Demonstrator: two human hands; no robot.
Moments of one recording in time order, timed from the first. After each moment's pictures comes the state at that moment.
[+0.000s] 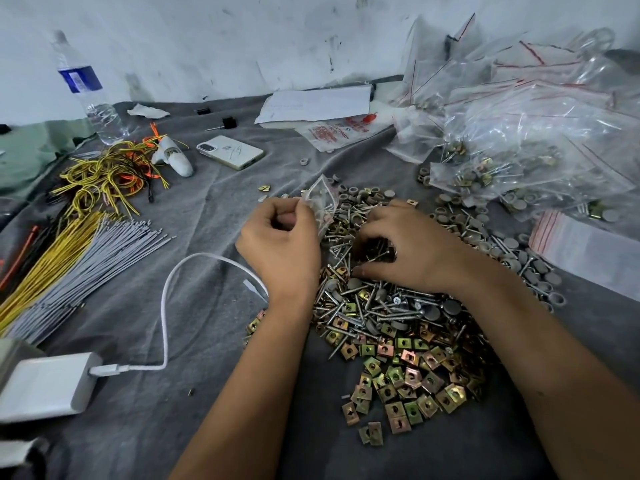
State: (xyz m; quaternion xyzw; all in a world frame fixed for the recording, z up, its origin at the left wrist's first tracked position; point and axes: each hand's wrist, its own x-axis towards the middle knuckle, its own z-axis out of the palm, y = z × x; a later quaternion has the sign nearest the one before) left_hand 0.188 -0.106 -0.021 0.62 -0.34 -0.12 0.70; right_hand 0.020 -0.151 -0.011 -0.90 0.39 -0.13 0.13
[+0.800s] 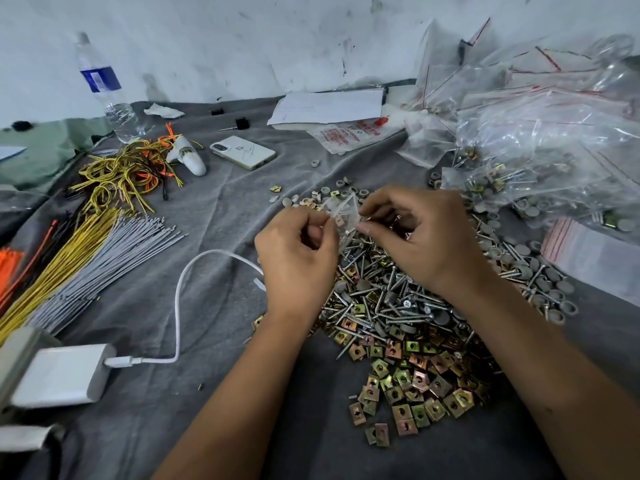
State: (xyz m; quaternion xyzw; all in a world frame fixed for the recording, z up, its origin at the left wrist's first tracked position) left_hand 0.201 -0.089 -0.030 0.59 -0.55 0.00 0.59; right_hand 0.031 -0.132 0.002 -0.82 0.30 -0.47 0.16
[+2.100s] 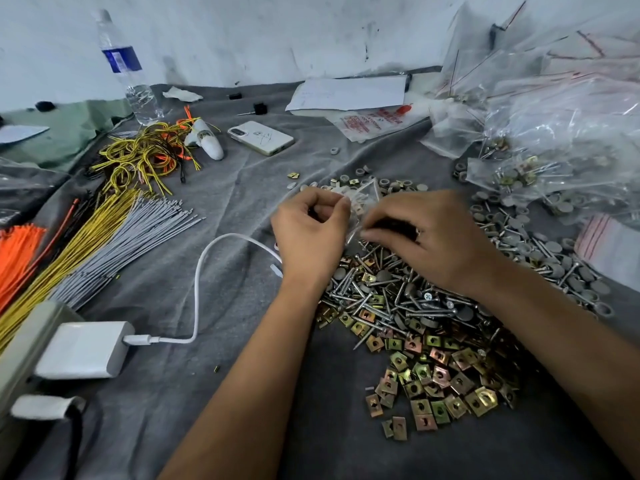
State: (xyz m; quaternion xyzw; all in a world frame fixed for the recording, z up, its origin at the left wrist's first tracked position) left_hand 0.210 -0.108 -0.030 0.61 -0.45 -0.19 0.62; right_hand 0.039 -0.140 -0.007 -0.90 0.23 -0.35 0.13
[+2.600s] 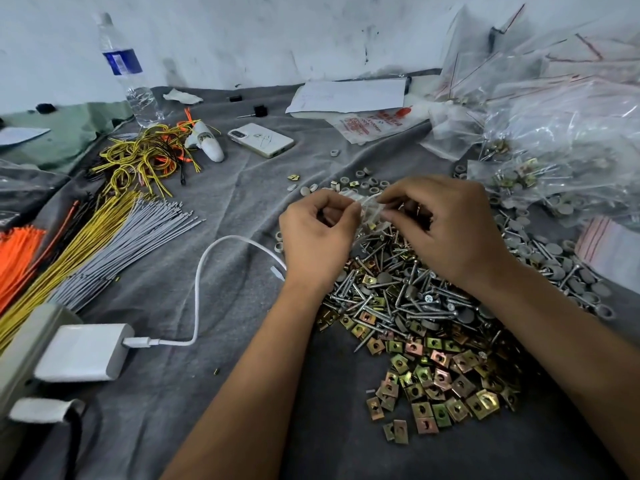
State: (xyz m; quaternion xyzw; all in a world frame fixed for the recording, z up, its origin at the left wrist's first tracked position) left_hand 0.207 -0.106 -0.030 0.60 -0.49 -0.21 0.60; right_hand 0.035 -0.147 -0.007 -0.85 0.29 -0.44 0.04
